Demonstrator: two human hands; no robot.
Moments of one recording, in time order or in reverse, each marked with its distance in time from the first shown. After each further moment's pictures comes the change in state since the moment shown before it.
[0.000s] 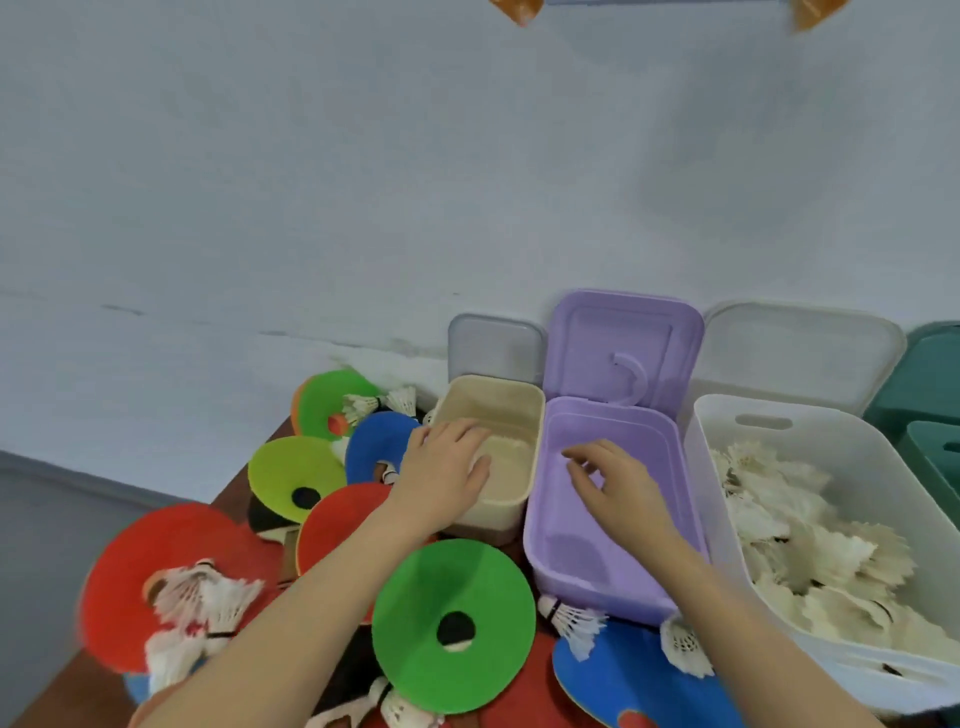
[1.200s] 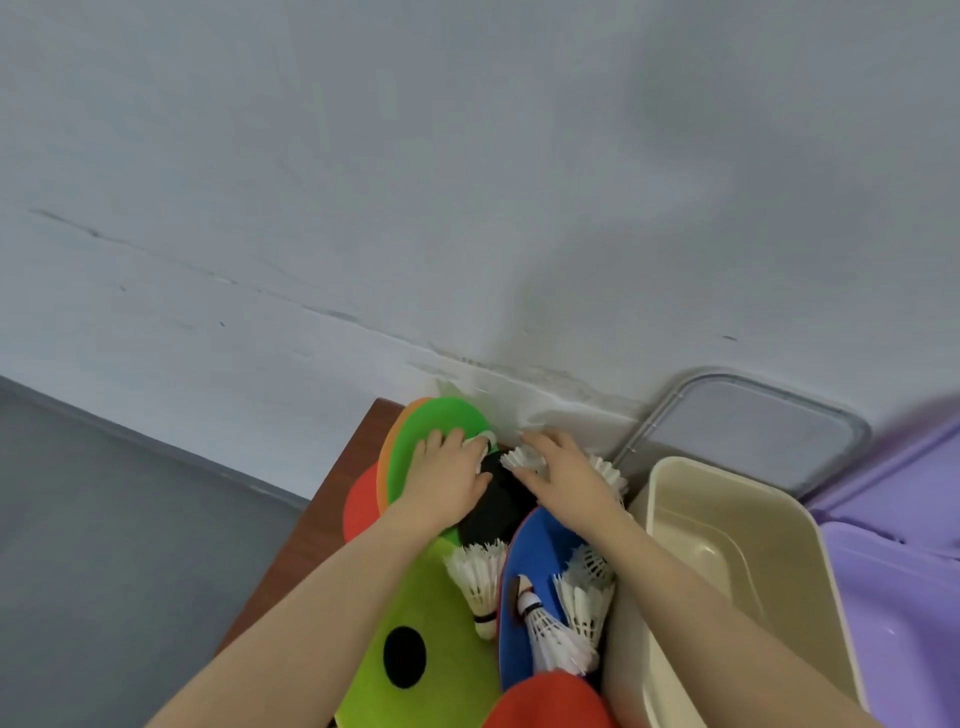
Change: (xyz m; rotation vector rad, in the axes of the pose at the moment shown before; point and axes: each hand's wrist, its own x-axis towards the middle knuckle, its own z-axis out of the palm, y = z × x) left_hand 0.142 -0.340 0.125 -0.013 -0.363 -0.243; right_hand 0.269 -0.057 0.323 -0.086 -0.489 0.123
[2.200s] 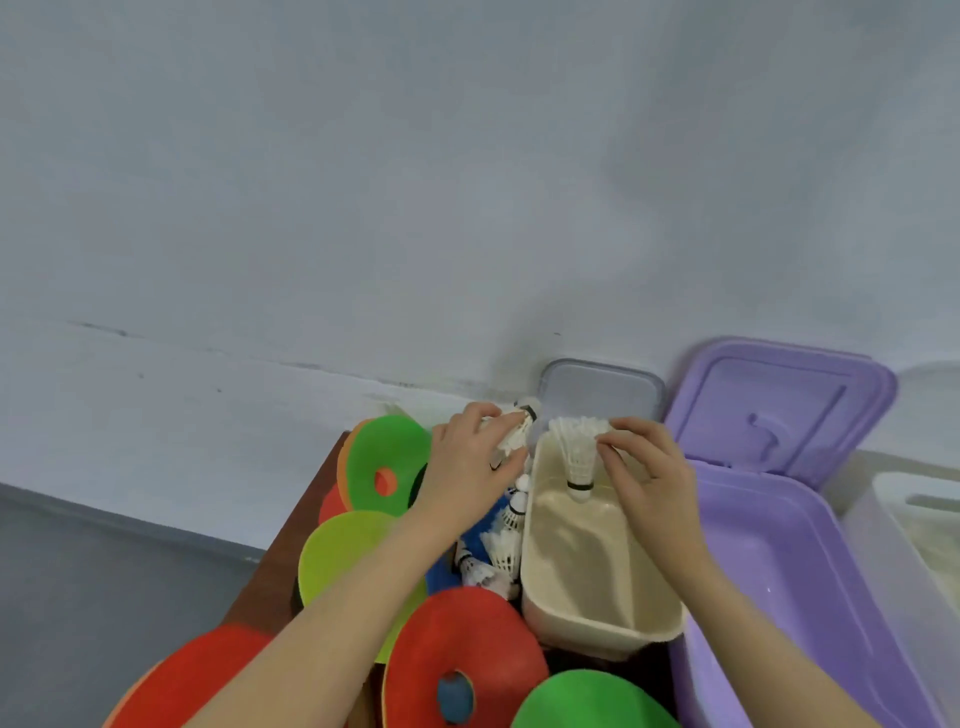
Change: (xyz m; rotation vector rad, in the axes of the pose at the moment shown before) left_hand -0.115 0.142 -0.086 -0.395 0.521 0.309; right_hand -0.199 0.024 -0.123 0.317 0.867 -0.209
